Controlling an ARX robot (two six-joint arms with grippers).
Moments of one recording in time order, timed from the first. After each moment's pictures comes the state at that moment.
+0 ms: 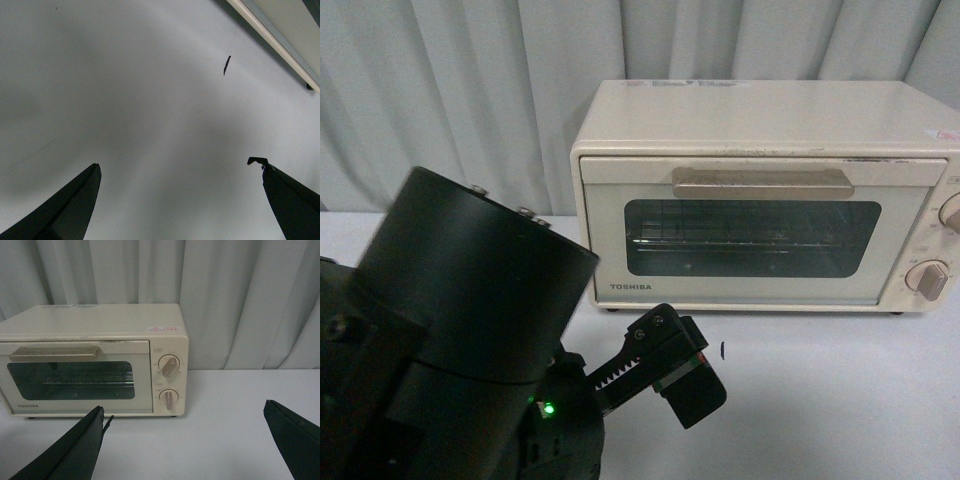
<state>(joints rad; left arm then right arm) -0.62 1.77 0.64 0.33 -0.05 -1.04 0.00 0.00 0.01 0.00 0.00 -0.01</state>
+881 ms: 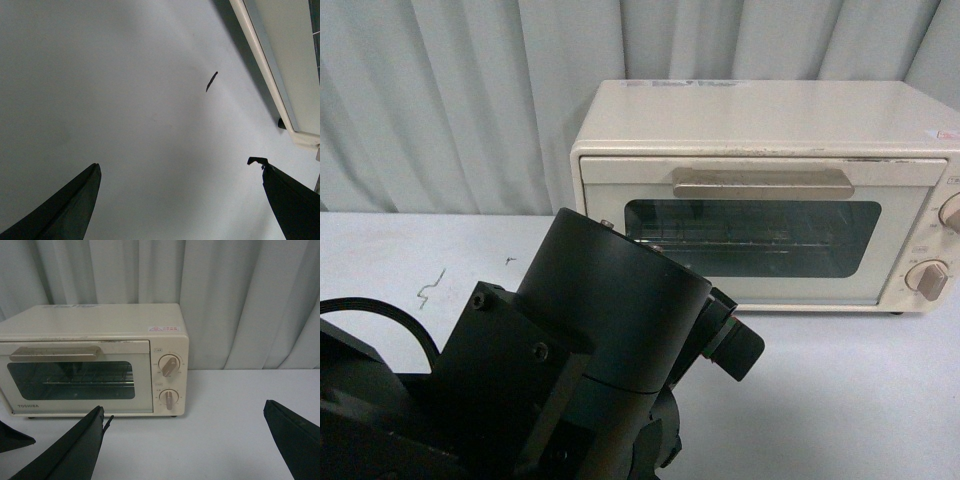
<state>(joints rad) -0.69 1.96 0.75 0.44 -0.11 -1.37 0.00 0.00 0.01 0.00 0.00 -0.01</state>
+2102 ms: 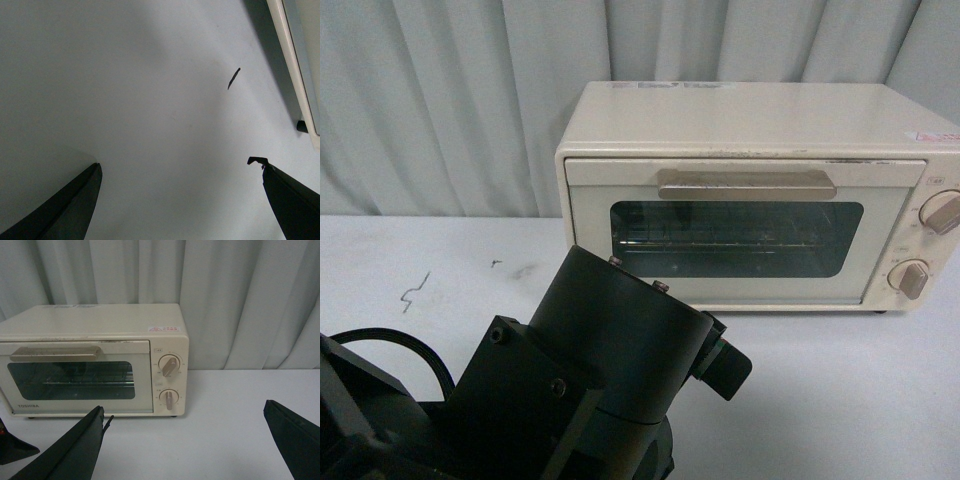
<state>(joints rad) -0.71 2.02 0.77 0.44 -0.13 -1.39 0.00 0.00 0.01 0.00 0.00 -0.01</state>
